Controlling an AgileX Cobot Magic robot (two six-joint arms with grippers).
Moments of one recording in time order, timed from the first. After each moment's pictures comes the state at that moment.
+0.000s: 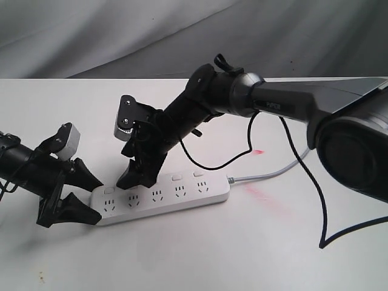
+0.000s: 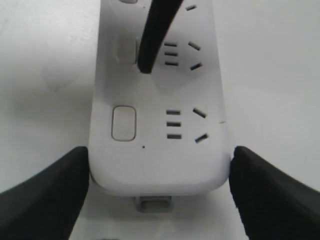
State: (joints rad) left arm 0.20 2.04 -0.98 -0.98 0.99 2.09; right arm 0.59 2.43 -1.89 0.88 0.90 -1.54
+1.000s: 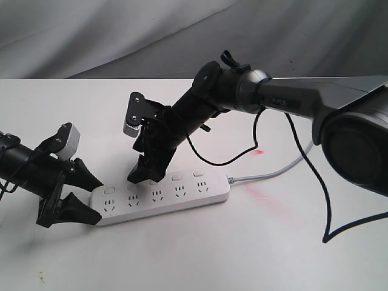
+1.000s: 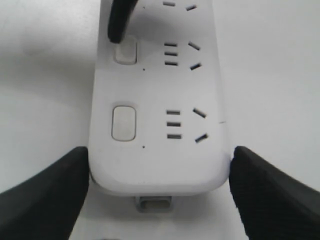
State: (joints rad) left arm 0.20 2.04 -0.98 -0.98 0.99 2.09; right arm 0.58 2.43 -1.89 0.82 0.87 -1.50
